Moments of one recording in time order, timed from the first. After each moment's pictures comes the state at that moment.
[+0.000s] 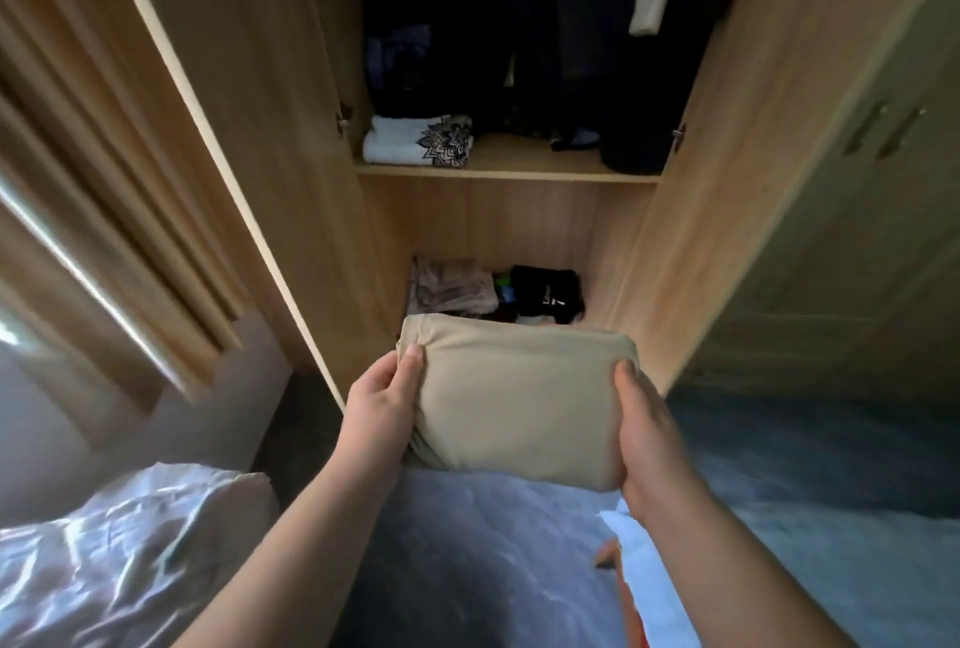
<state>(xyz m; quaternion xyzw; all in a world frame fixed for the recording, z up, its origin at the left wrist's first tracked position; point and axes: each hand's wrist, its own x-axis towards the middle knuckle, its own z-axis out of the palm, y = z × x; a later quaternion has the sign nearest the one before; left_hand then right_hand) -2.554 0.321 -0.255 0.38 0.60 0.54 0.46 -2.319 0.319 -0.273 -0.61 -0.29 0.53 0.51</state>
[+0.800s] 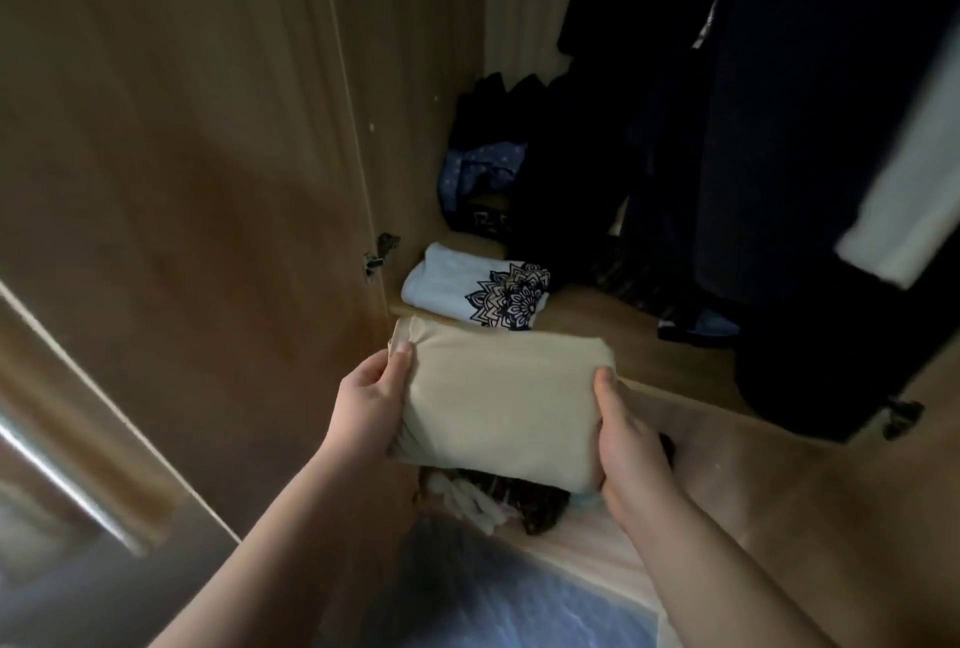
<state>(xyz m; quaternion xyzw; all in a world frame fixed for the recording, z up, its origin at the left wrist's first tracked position) -2.589 0.742 -0.220 0.33 0.68 0.57 0.31 -2.362 0.813 -0.241 -0.54 -0.38 0.60 0.45</state>
